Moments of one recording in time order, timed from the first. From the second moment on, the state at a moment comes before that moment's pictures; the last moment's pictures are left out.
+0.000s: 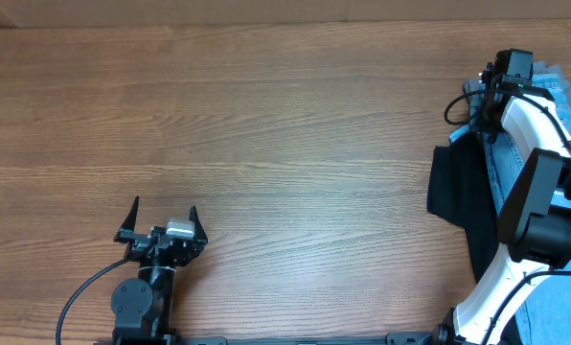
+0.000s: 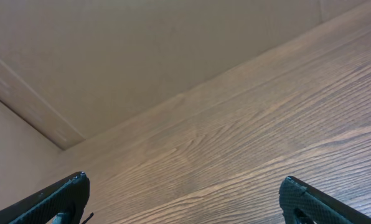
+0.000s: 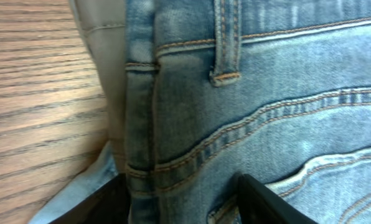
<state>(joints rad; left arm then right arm) -0.05 0.02 0.01 -0.08 -0.04 0.45 -0.24 2.11 1.54 -0.58 0.29 -0.19</state>
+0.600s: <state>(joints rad) -0.05 0.02 0.01 -0.08 -0.04 0.45 -0.24 2.11 1.54 -0.58 0.37 -0.17</state>
